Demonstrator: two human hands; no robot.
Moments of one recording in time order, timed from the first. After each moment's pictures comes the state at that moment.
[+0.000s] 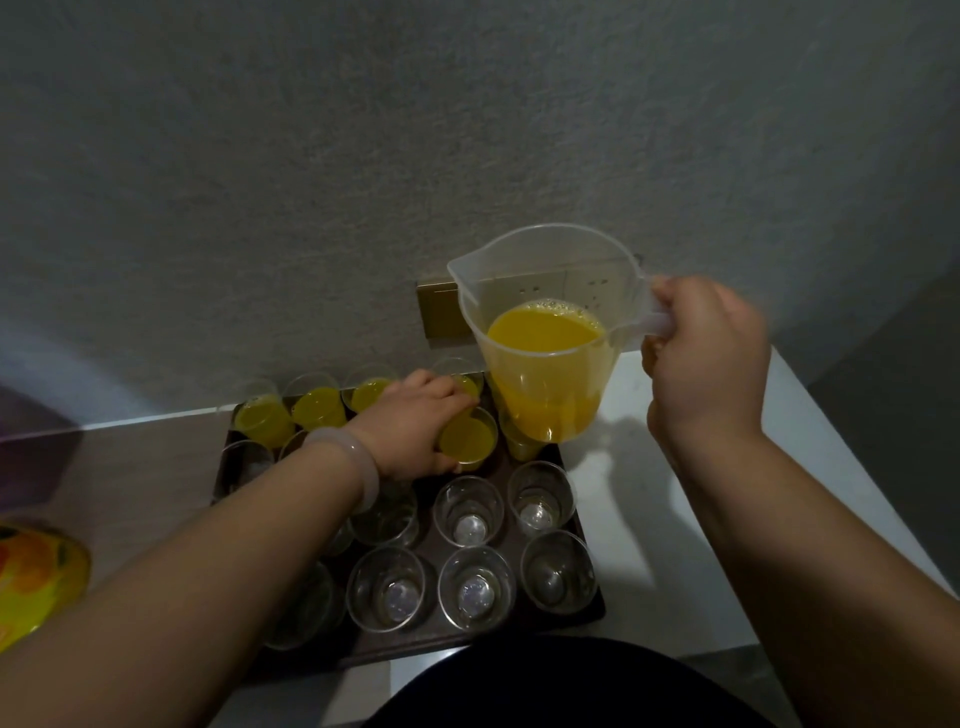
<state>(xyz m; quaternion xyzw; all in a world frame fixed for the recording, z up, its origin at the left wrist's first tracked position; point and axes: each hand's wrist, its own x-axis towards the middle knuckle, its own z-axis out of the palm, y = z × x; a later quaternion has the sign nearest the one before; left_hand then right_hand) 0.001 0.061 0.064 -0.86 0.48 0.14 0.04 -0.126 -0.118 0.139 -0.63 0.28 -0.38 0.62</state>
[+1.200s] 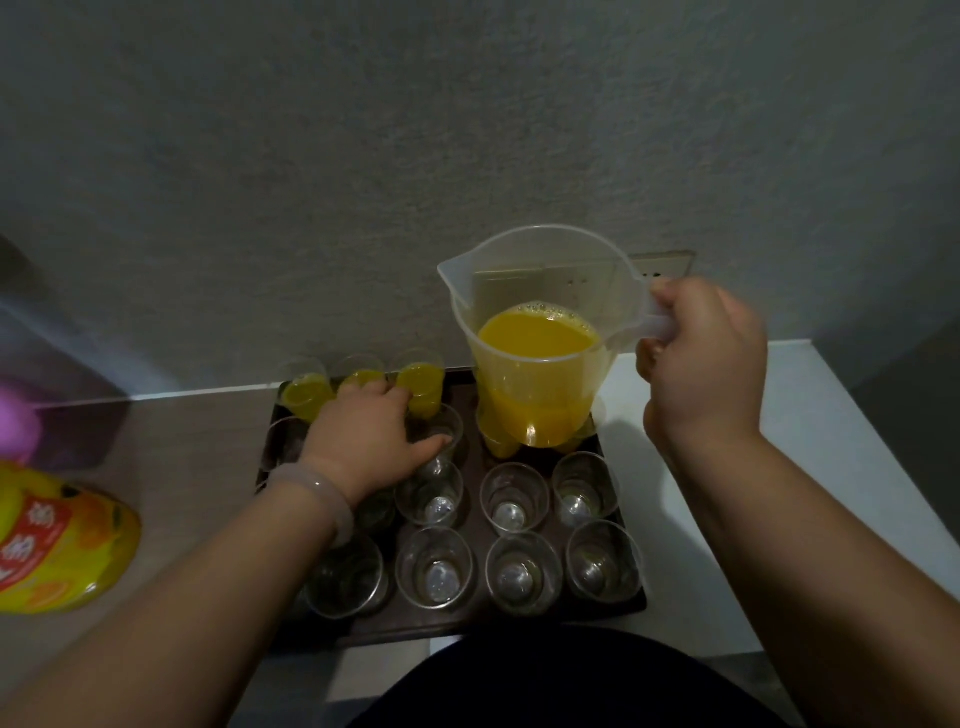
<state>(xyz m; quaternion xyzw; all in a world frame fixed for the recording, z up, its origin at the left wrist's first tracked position) -0.007 0.139 0.062 -0.96 0.26 0.08 0.01 -0.113 -0.072 0.139 -0.62 0.25 -0.35 0.66</state>
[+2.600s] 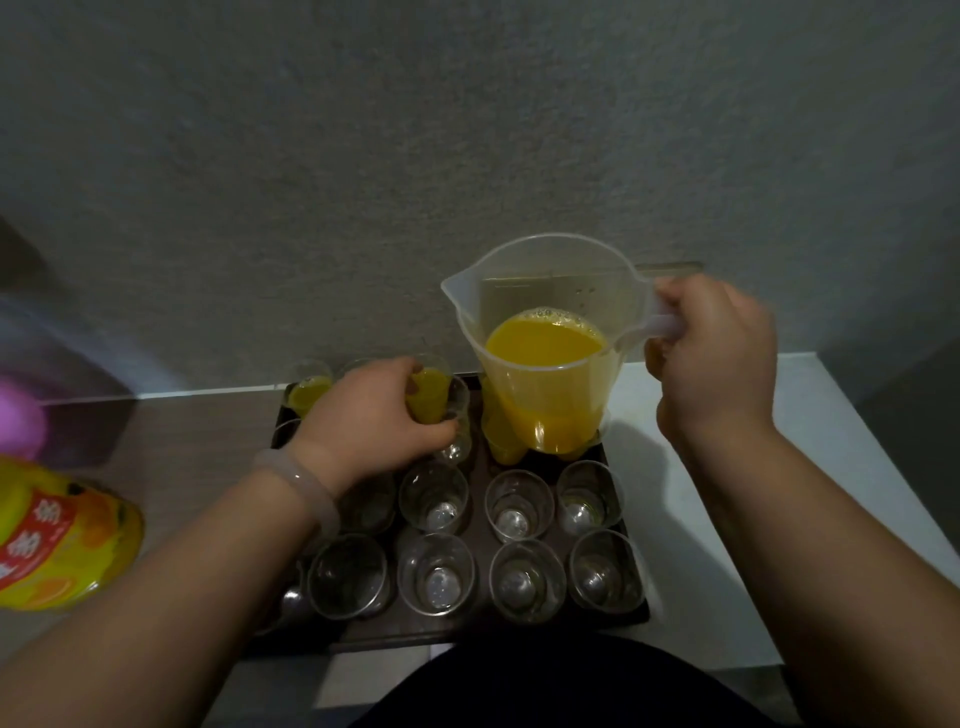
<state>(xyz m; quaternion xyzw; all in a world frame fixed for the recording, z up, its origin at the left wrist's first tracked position) -0.010 0.135 0.101 -0.95 0.24 0.08 -0.18 -0.104 -0.082 0.140 -0.73 0.22 -0.34 0.55</state>
